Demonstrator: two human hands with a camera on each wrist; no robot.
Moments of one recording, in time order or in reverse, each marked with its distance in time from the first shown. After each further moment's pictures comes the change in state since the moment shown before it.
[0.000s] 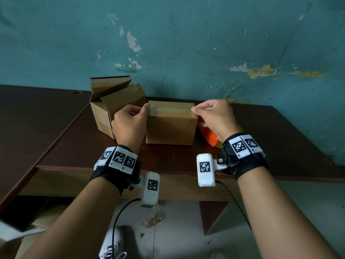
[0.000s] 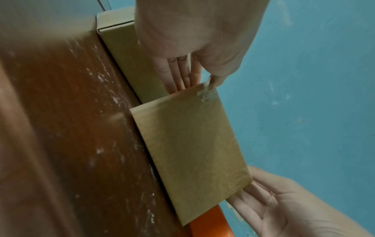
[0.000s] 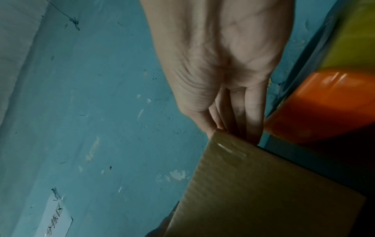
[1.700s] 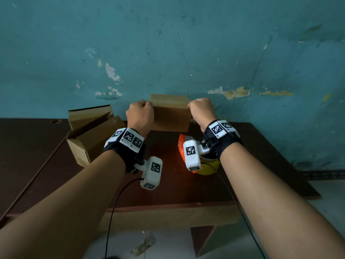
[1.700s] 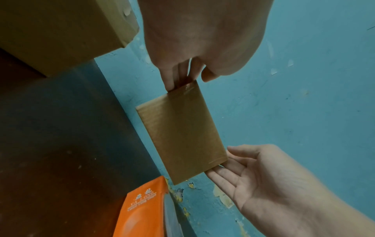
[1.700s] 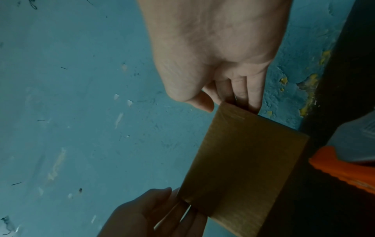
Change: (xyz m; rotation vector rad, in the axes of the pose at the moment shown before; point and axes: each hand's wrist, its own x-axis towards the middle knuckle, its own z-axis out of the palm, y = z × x) left_hand 0.060 0.100 0.089 0.014 -0.236 0.045; right_hand 0.105 -0.047 -0.025 -0.125 0.126 0.107
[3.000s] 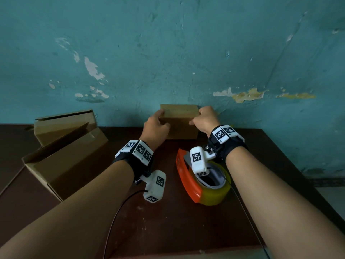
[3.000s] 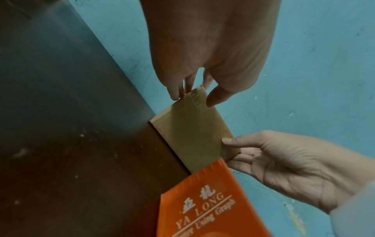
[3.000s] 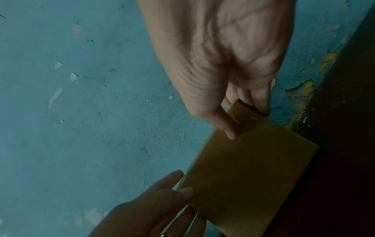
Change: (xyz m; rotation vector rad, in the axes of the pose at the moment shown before) left_hand 0.079 -0.062 0.098 0.130 -0.308 0.017; right_hand 0.104 0.052 0.025 -0.354 -0.146 0.099
